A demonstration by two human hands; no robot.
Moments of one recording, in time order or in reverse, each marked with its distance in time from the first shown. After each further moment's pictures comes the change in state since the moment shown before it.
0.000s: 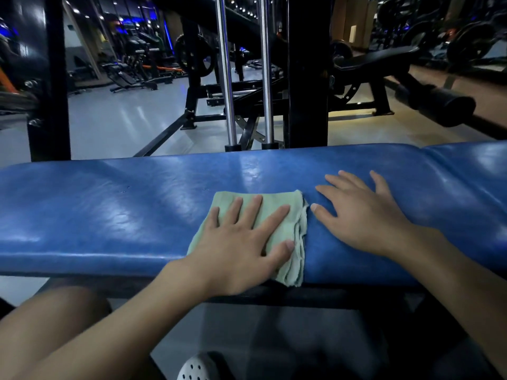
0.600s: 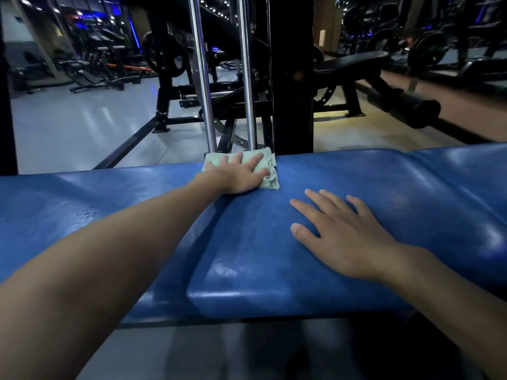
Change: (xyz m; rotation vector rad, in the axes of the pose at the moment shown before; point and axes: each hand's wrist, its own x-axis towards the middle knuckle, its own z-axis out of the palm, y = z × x) left_hand 0.211 -0.060 -0.023 -0.090 -0.060 -0.112; right_hand 0.014 -0.012 0.015 0.027 -0.120 0.012
